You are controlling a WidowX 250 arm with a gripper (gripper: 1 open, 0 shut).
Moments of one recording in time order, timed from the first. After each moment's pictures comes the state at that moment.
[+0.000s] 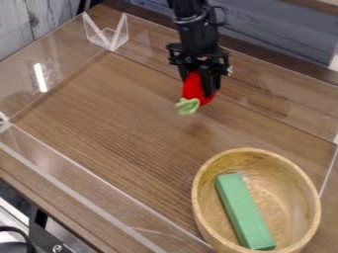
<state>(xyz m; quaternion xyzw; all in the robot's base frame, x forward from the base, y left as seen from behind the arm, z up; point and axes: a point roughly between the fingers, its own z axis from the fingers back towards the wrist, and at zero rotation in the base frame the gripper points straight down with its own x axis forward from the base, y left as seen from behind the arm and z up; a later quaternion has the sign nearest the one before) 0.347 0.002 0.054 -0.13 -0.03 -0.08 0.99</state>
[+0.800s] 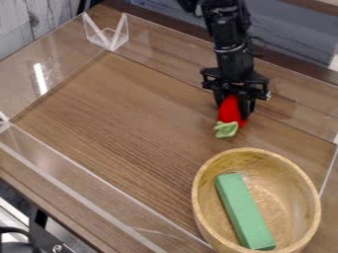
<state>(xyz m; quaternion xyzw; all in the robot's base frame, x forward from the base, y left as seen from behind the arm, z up) 0.369 -0.042 0.023 -0.13 -0.04 -0.03 0.99</state>
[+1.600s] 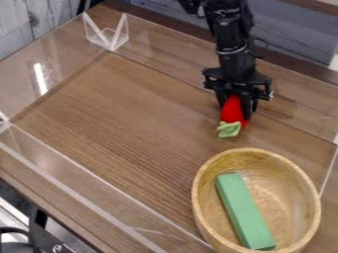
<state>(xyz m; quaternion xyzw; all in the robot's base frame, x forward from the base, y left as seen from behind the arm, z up) 0.360 -0.044 0.018 -0.12 -0.04 -0.03 0.99</state>
